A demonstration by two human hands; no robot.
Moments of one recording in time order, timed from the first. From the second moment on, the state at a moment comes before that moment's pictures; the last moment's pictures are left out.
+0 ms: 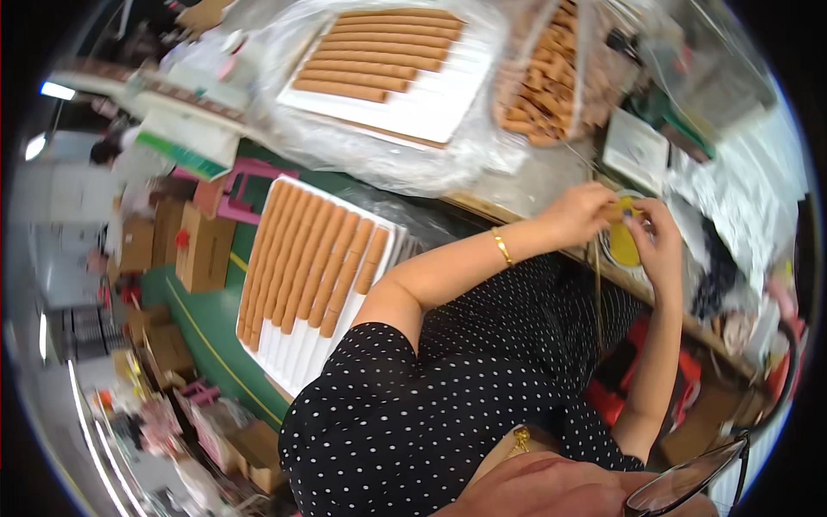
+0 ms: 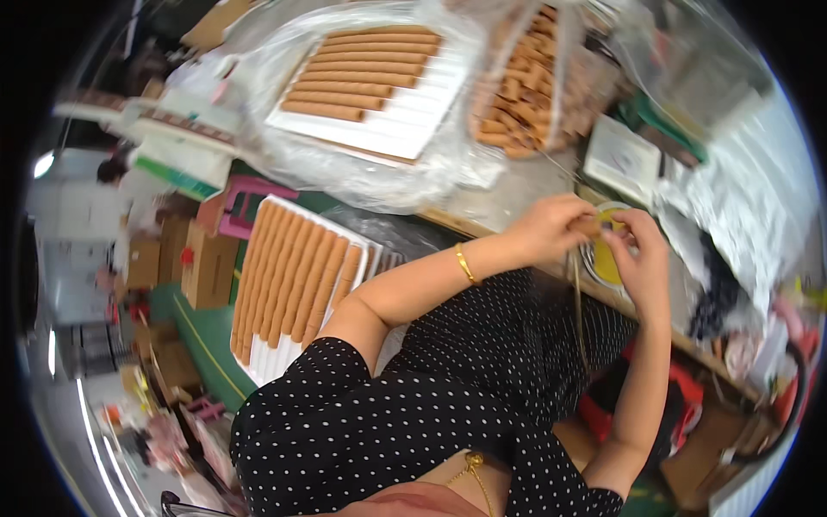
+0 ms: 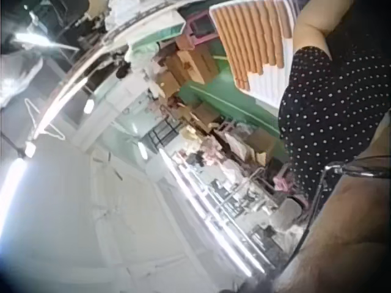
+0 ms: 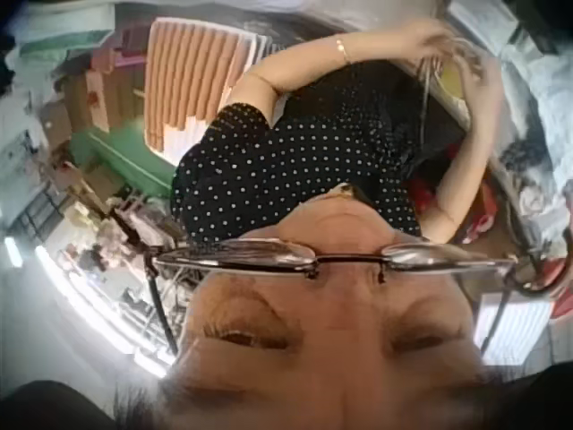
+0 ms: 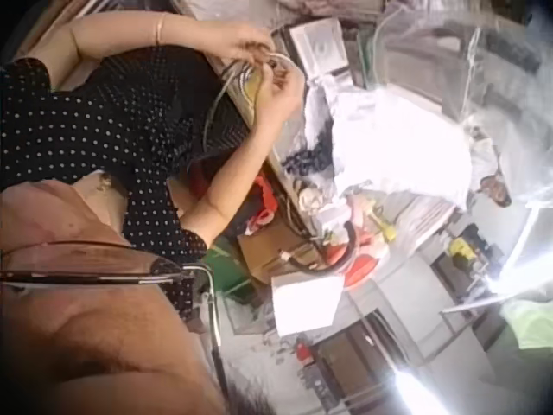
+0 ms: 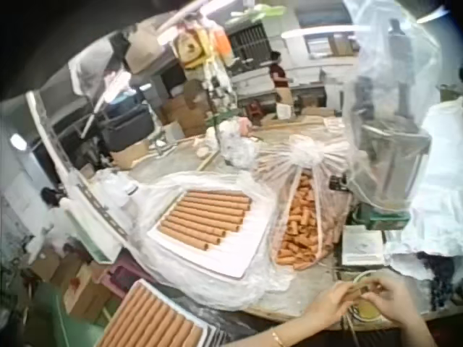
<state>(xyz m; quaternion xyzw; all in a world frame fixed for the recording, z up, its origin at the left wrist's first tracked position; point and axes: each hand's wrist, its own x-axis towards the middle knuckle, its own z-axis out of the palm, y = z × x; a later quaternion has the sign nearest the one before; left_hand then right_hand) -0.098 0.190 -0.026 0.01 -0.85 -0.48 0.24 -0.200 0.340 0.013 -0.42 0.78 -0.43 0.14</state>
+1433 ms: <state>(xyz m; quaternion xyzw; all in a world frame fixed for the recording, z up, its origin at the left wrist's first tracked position) 0.098 -0.286 -0.059 0.56 -0.72 -0.25 0.32 -0.166 0.379 -0.013 -0.26 0.83 -0.45 0.22</state>
